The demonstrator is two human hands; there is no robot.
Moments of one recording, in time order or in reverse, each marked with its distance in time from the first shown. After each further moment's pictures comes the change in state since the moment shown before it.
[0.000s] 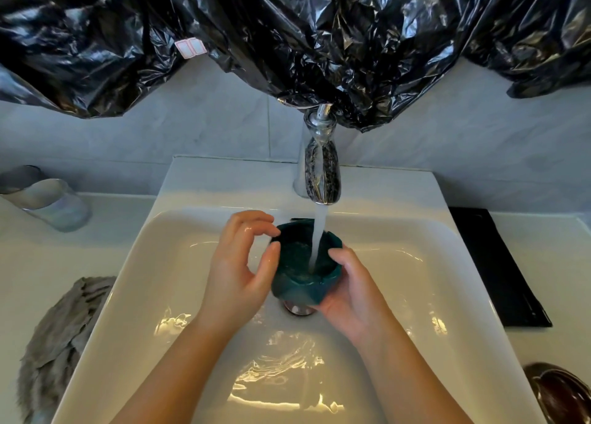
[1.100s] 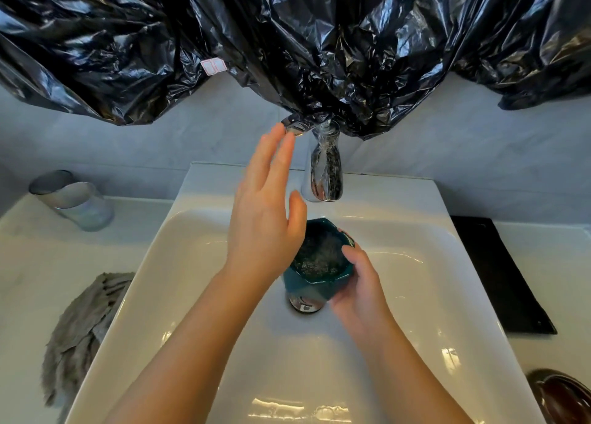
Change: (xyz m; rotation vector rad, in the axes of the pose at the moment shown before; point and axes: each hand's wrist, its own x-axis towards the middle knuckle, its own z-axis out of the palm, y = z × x) left_hand 0.047 0.061 -0.002 0.314 0.100 0.086; right_hand -0.006 0.003 0.003 0.086 0.019 -0.118
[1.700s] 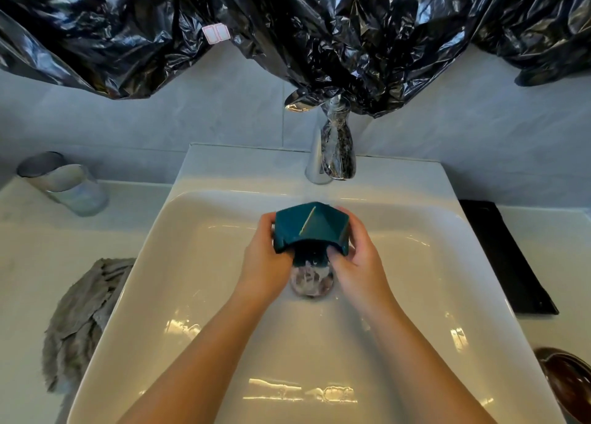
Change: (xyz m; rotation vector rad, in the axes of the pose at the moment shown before) left_hand -0.063 -0.042 0.034 -0.546 -0.316 -0.704; right_hand 0.010 0.011 -0.014 -0.965 -0.011 -0.506
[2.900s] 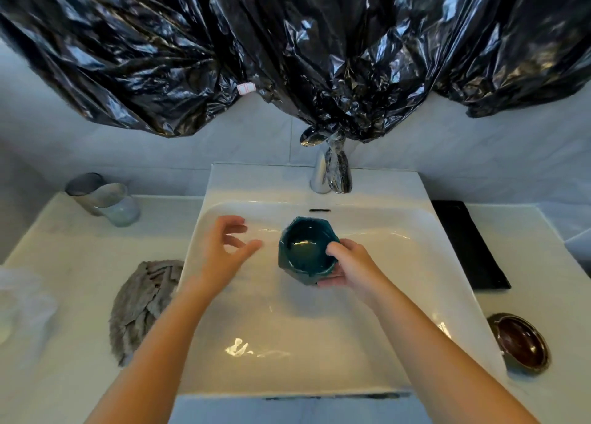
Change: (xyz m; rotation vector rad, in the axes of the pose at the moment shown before) left_hand -0.023 0.015 -0.116 0.171 0.044 0.112; right_hand -0.019 -0.061 0.011 0.094 -0.049 0.607
